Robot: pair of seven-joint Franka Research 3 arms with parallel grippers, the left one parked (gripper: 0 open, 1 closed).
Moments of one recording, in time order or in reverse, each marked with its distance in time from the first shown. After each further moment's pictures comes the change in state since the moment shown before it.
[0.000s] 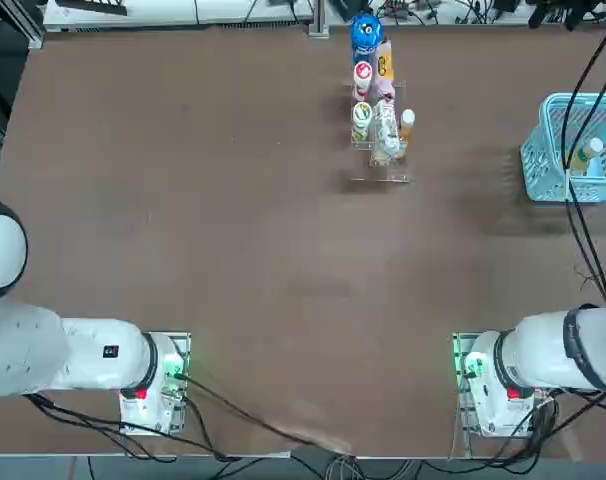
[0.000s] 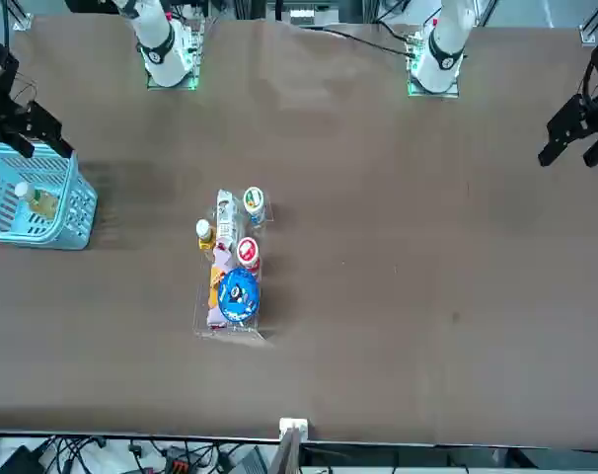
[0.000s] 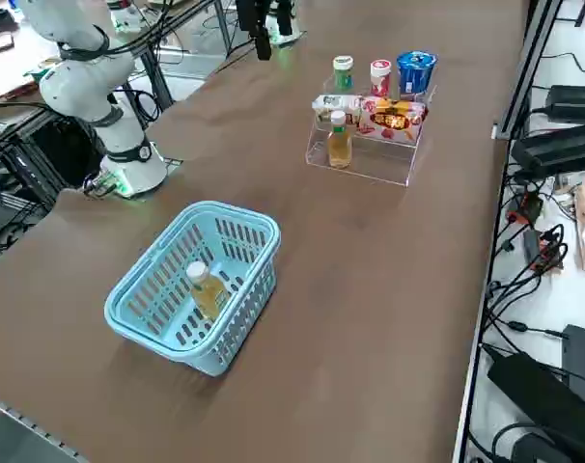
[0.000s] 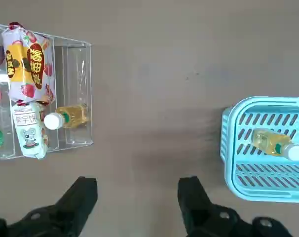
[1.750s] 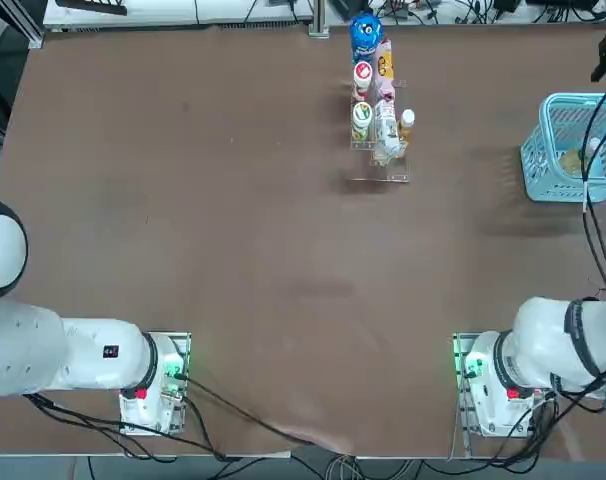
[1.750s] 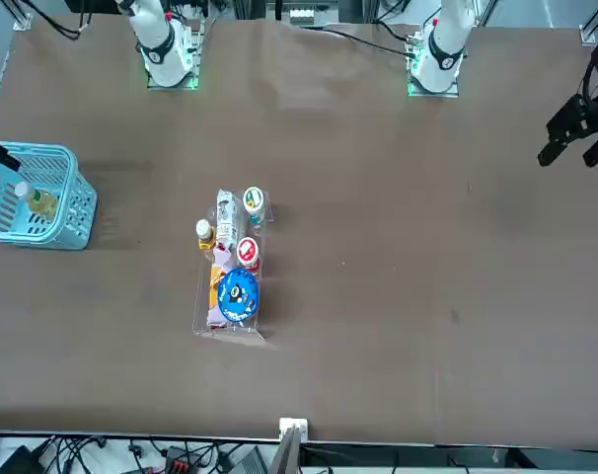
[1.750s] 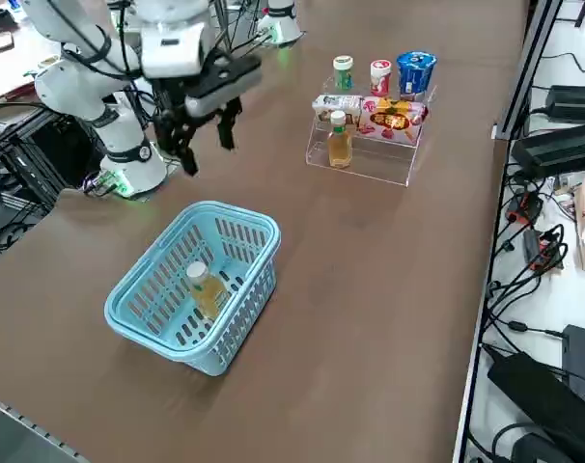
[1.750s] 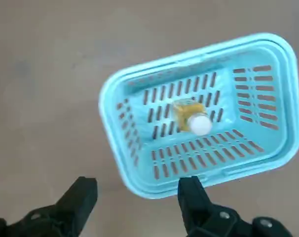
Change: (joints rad) arm -0.370 0.072 -0.016 -0.194 -0.117 0.195 -0.098
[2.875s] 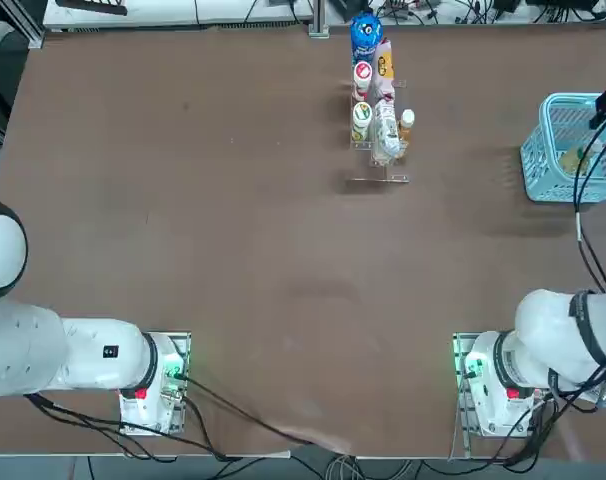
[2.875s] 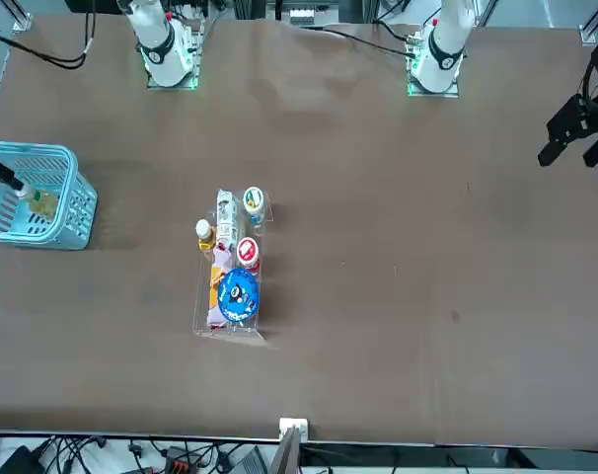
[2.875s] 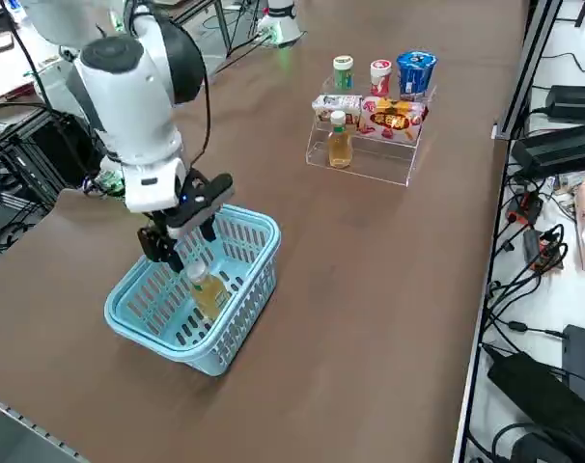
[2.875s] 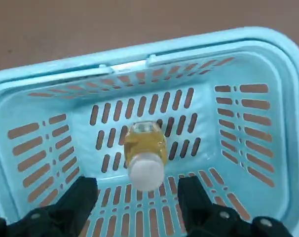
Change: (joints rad) arm -0.148 0.158 0.001 -0.162 -0.007 0.368 -0.211
